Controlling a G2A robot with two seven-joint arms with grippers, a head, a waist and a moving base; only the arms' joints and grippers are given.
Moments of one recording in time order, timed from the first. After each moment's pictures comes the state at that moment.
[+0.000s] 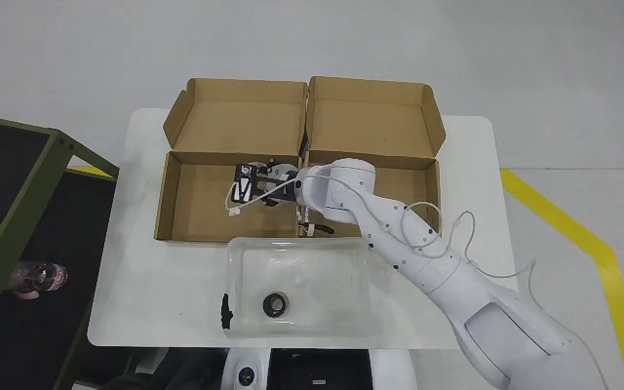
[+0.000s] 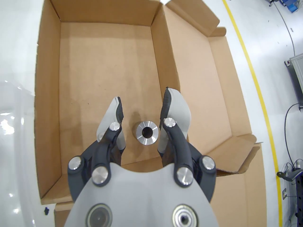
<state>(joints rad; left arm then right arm) -0.29 -0.19 -0.48 -1.38 1.96 -0.31 0.15 -0.59 -1.48 0.67 -1.31 -1.39 -0.60 0.42</state>
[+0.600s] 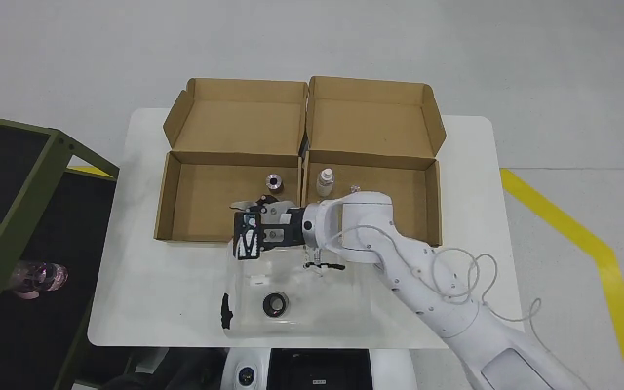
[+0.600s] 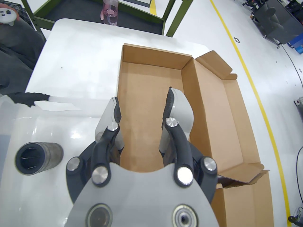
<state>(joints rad) -0.29 -0.19 -0.48 -1.38 1.96 -0.31 0.15 -0.84 -1.41 0.78 -1.67 -1.38 -0.77 0.46</state>
